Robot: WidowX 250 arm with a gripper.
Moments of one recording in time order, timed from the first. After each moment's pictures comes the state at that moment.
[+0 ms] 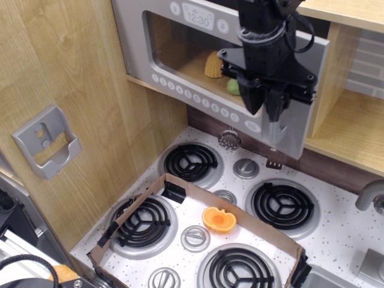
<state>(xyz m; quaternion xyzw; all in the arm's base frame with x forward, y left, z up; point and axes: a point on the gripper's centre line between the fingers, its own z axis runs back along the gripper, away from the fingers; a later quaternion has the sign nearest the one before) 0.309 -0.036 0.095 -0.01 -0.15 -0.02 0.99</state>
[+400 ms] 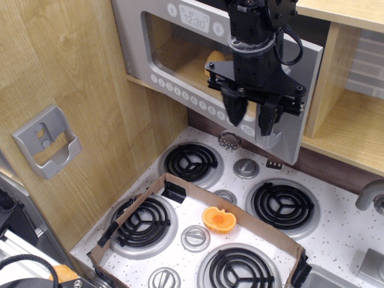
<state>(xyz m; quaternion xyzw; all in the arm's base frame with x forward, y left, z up) 0.300 -0.031 0.088 0.00 -0.11 0.02 0.99</state>
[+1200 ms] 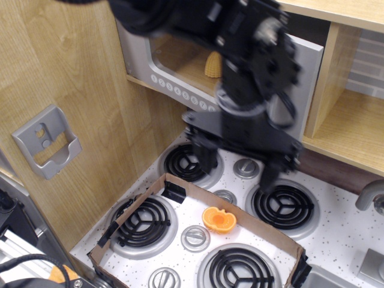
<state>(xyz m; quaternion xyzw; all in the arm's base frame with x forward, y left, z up) 0.232 -0.071 0.080 0.02 -0.12 0.05 0.99</state>
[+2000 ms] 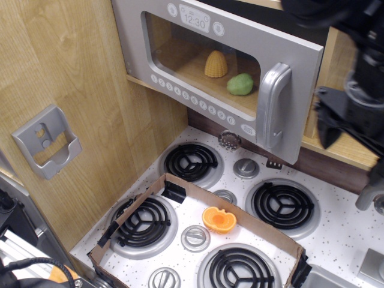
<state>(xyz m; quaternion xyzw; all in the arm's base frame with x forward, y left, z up) 0.301 -0.165 0.078 0.01 -0.18 -0.22 0.96</state>
